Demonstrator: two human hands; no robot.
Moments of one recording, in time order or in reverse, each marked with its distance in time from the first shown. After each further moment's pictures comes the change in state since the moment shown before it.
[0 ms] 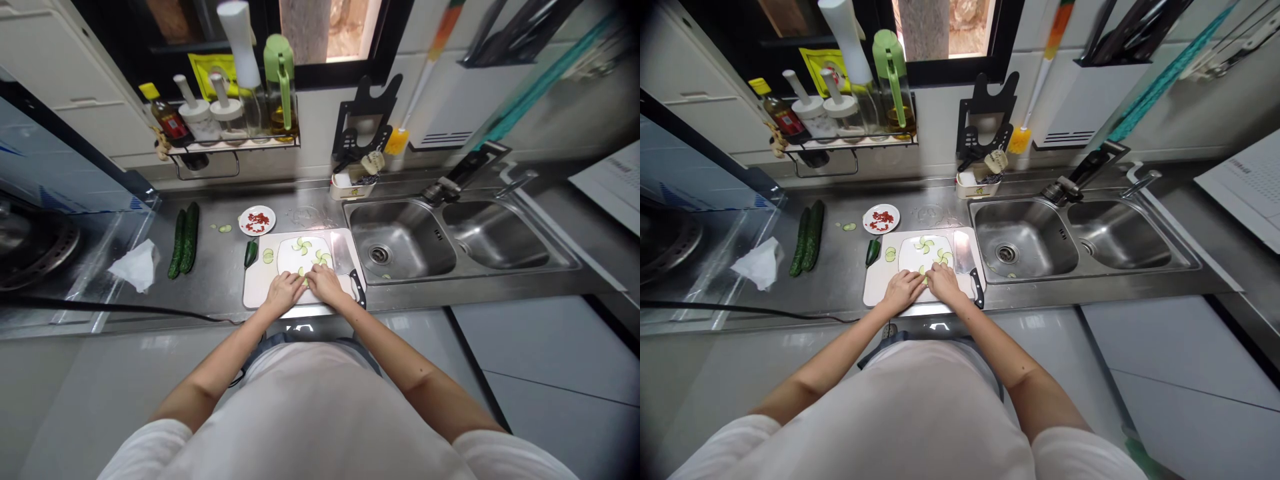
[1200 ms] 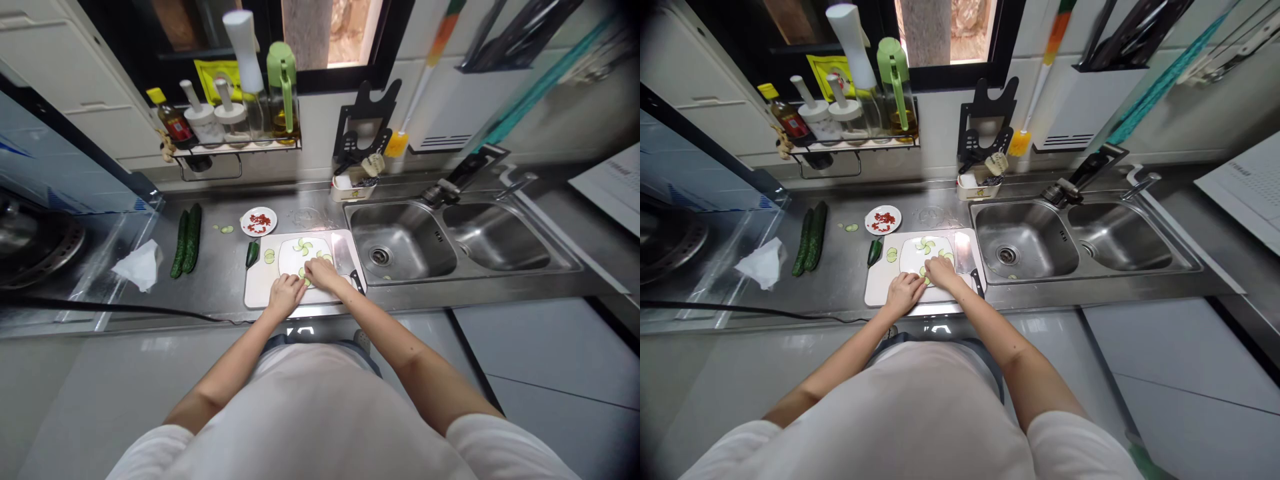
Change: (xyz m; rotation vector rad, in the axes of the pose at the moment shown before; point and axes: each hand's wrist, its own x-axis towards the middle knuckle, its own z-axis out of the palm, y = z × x) left_hand -0.007 0.011 0.006 0.048 0.088 -0.112; right_hand 0.034 0.003 -0.015 -0.064 -0.085 -0.022
